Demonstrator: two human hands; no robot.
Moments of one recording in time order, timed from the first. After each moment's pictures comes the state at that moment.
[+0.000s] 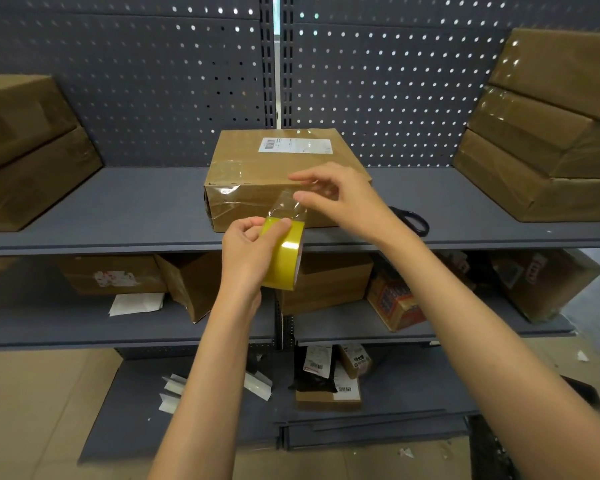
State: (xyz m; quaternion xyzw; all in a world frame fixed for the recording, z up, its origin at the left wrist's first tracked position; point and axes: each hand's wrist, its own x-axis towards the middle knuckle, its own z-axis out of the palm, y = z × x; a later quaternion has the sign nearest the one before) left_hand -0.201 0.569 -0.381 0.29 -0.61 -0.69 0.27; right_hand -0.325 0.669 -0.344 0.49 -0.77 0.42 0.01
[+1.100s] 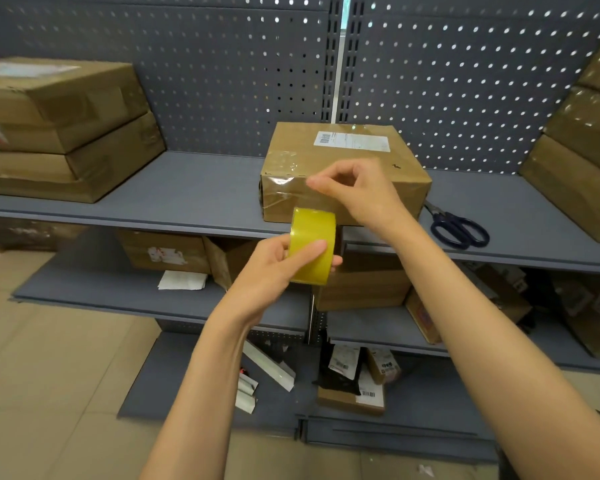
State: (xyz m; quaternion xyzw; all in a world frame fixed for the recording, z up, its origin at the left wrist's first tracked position) left_hand -0.147 0.552 -0.381 0.14 -0.69 -0.69 0.15; right_hand -0.302 0.623 -0.339 0.48 -0.70 0.52 -0.06
